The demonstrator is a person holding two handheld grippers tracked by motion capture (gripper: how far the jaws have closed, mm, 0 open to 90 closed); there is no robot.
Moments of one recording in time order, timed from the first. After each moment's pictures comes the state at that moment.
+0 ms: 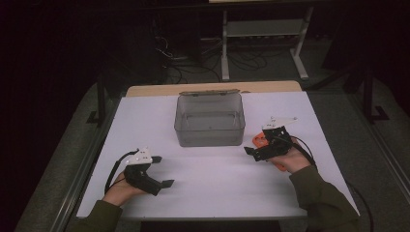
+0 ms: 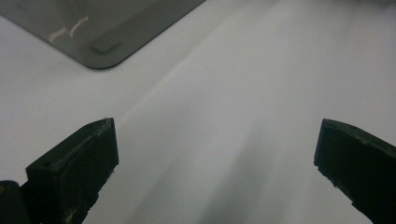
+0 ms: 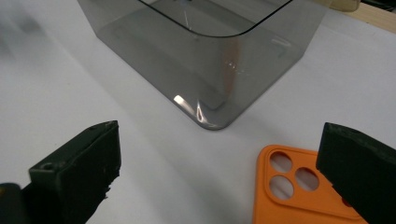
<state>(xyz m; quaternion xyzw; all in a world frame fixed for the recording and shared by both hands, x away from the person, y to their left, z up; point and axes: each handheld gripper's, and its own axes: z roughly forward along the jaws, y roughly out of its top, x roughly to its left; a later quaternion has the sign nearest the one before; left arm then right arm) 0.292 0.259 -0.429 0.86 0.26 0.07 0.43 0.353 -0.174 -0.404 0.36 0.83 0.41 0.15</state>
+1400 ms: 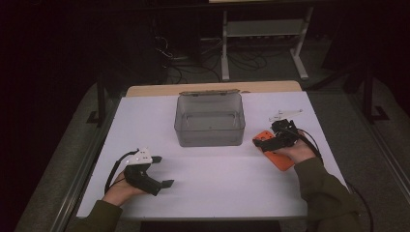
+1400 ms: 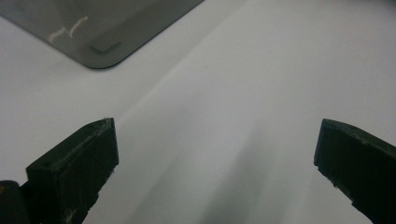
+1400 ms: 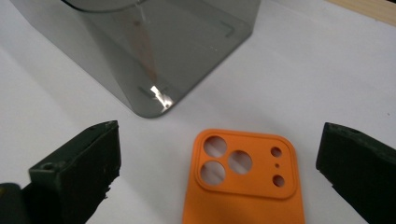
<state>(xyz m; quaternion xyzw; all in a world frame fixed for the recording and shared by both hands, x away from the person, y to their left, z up) 0.292 0.259 -0.429 0.86 0.26 0.07 0.43 0.380 -0.200 -0.411 0.40 0.82 0.37 0.16</state>
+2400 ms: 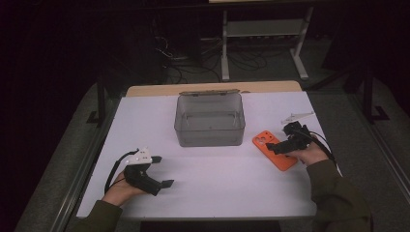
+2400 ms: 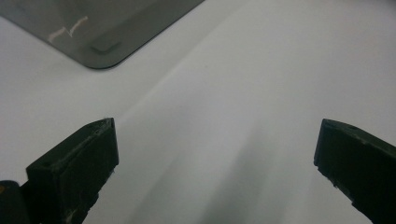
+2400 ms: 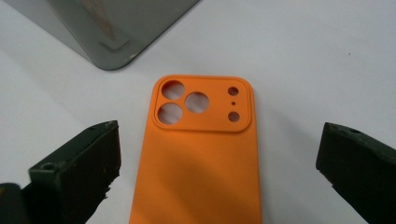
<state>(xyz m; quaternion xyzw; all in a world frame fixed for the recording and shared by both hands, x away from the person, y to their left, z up) 0.292 0.259 -0.429 0.86 0.26 0.07 0.43 0.375 -0.235 -0.419 0.44 0.82 0.33 0.15</state>
